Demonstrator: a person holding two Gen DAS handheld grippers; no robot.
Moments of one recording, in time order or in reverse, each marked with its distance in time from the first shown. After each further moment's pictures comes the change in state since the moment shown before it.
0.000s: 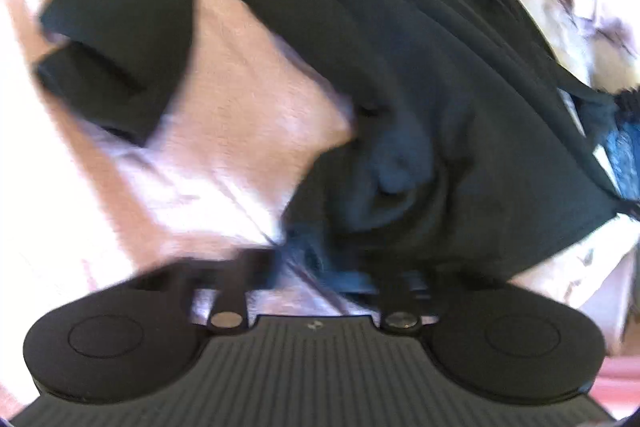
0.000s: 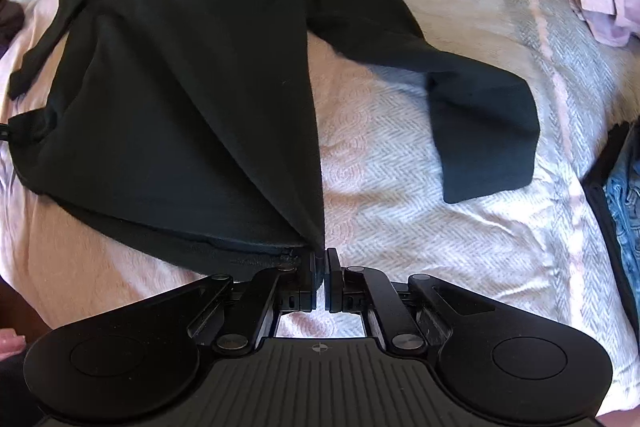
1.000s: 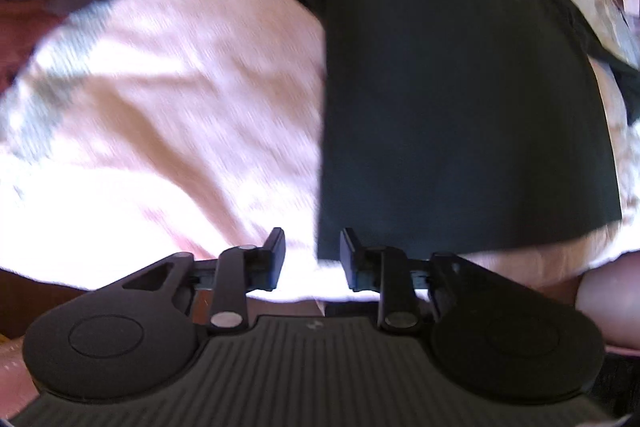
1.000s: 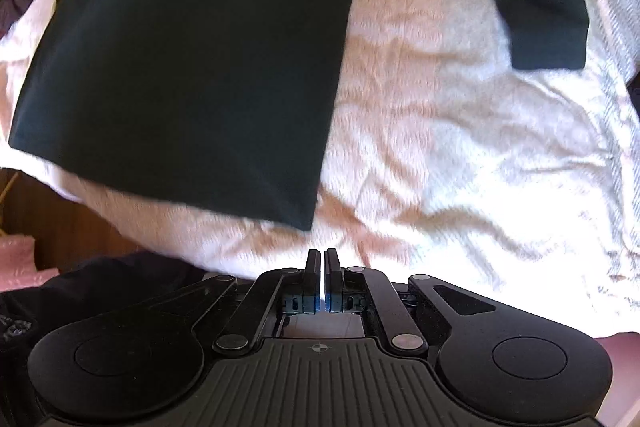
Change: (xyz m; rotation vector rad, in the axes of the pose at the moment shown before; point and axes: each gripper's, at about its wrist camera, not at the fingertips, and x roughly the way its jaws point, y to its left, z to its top) left arm -0.133 0.036 -0.121 -0.116 -0.041 0.295; right arm -0.019 0.054 -0.064 0.010 0.202 0.112
